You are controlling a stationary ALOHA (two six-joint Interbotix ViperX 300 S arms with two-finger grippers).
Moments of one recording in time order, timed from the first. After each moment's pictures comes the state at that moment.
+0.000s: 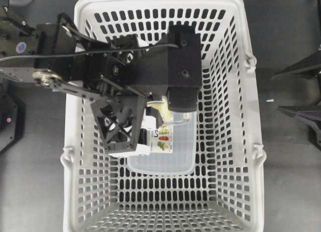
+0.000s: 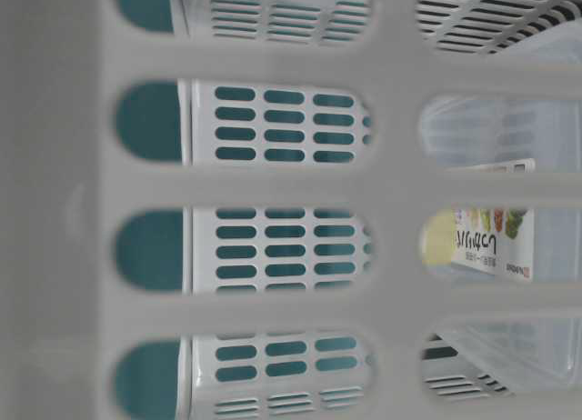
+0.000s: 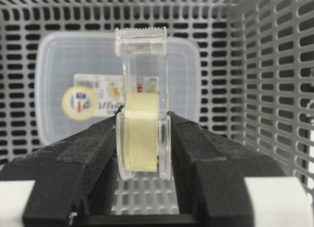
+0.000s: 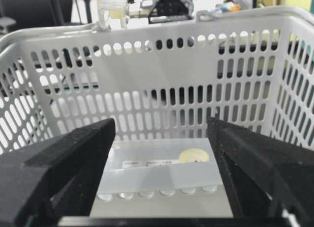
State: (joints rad) left arm -0.11 0.03 -0.35 0.04 1.33 -0.15; right arm 0.02 -1.04 1.17 0.01 -0.07 0.06
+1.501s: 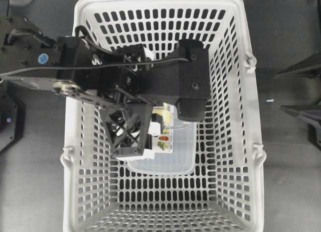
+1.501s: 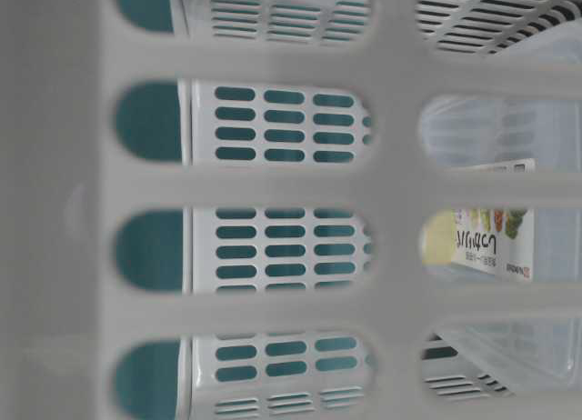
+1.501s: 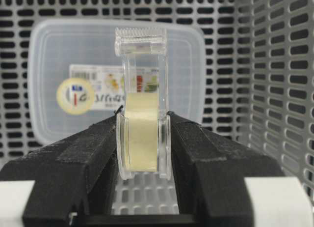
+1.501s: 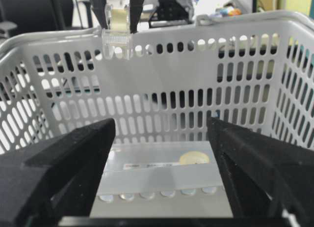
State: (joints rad) left arm -0.12 0.06 -0.31 0.04 1.33 -0.15; right arm 0.02 -1.05 1.17 0.01 -0.06 0.06
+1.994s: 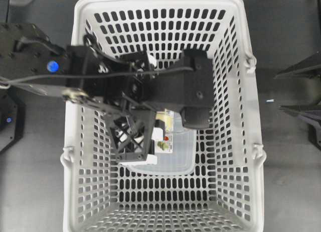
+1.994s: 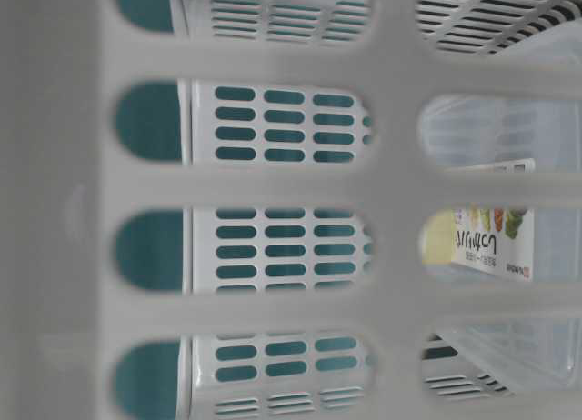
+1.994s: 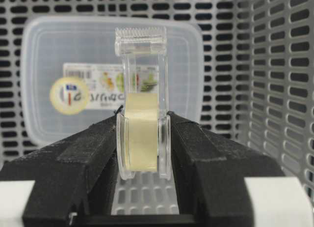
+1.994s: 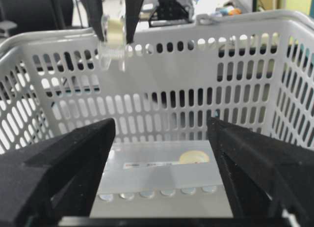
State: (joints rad) left arm -0.13 0.08 -0.30 0.04 1.33 -0.15; right arm 0.01 -1.06 1.17 0.01 -0.06 0.06
